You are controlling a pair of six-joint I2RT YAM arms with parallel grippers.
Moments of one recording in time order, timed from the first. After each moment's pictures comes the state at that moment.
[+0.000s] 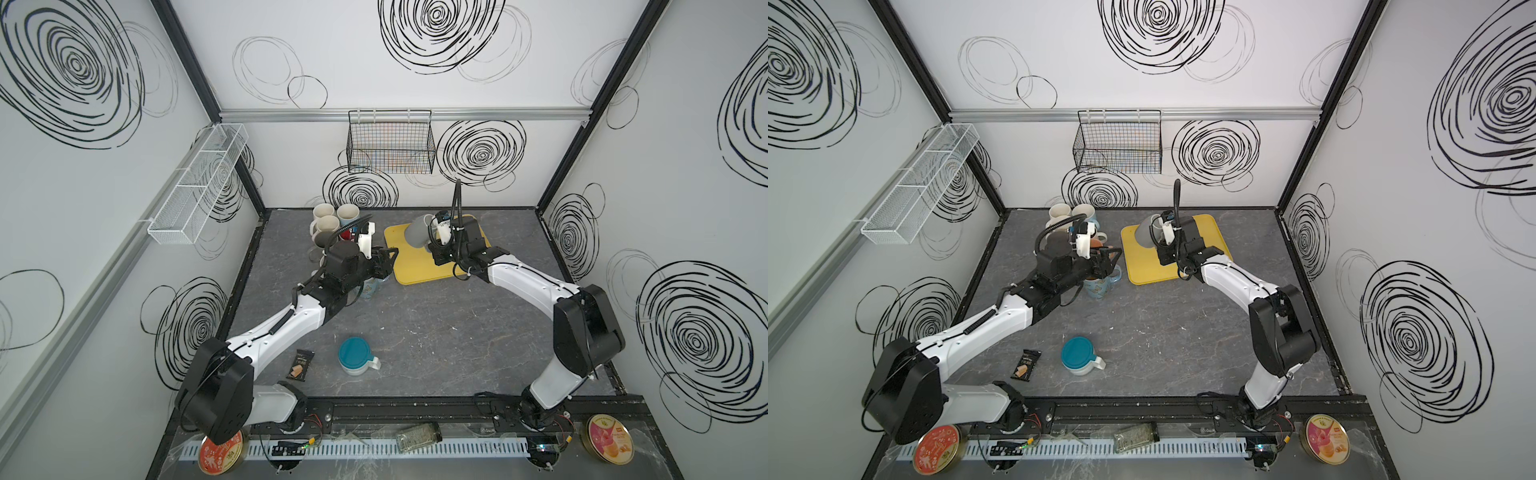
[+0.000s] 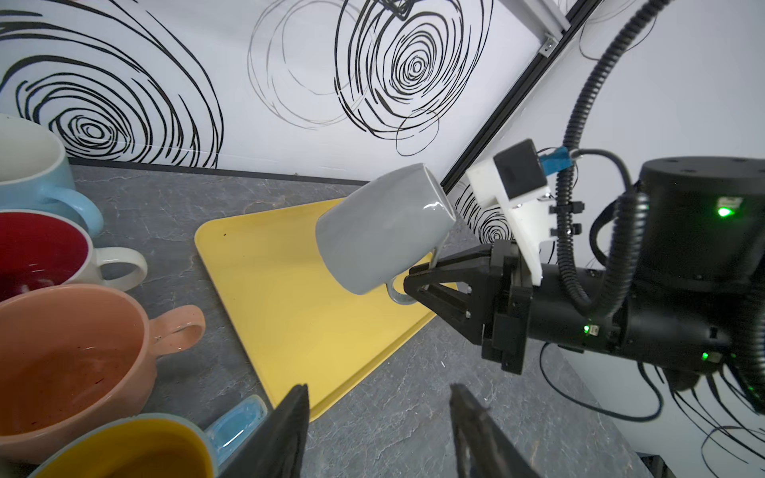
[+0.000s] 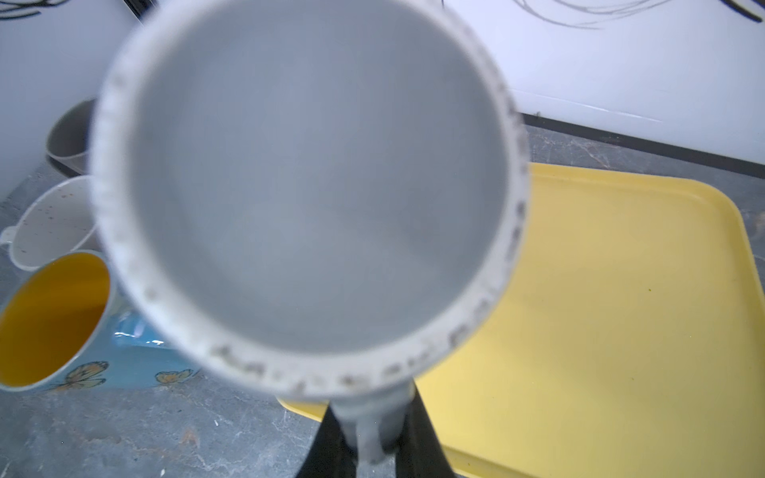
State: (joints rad) left arm -0.49 1.33 0.85 0.22 0.18 -0.47; right arm 0.49 1.67 1.19 -0.12 -0.10 0.11
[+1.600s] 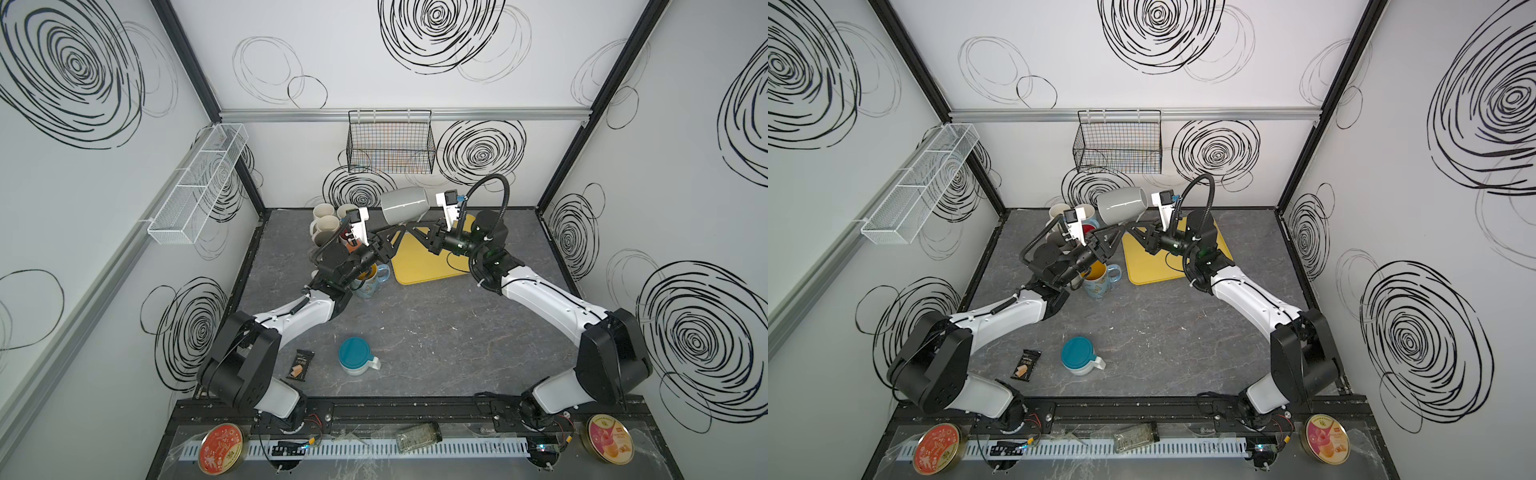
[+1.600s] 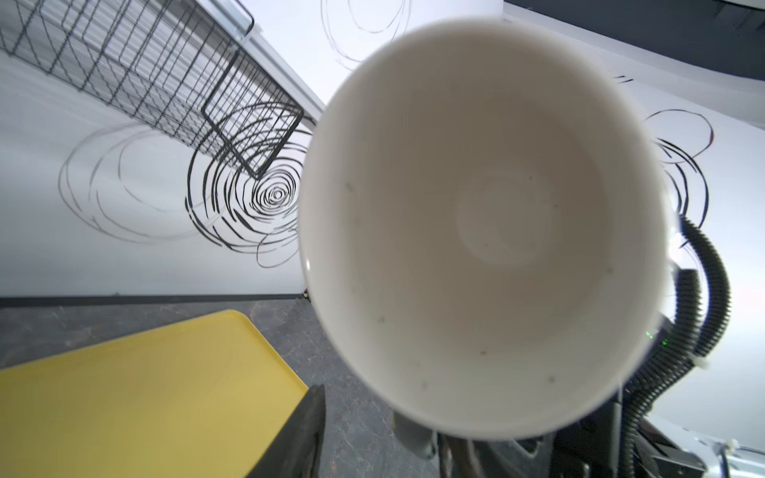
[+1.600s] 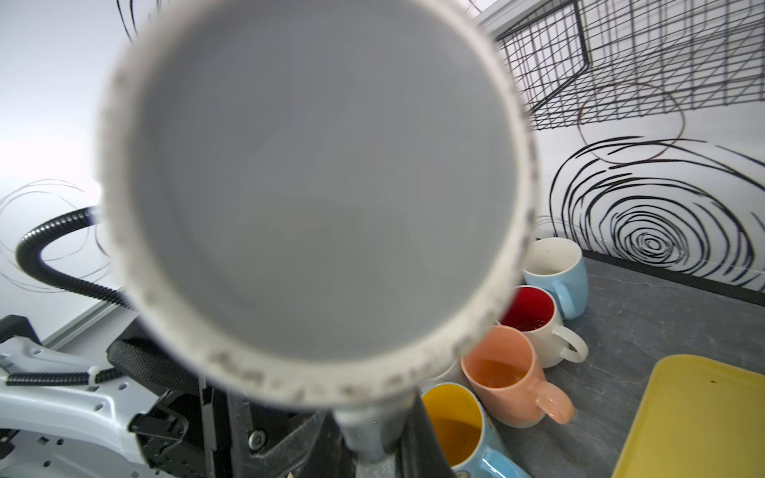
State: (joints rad) left arm -0.45 1.50 0.81 0.96 0.39 -0.79; right arm 0.53 1.51 1.12 0.45 -0.69 0.56
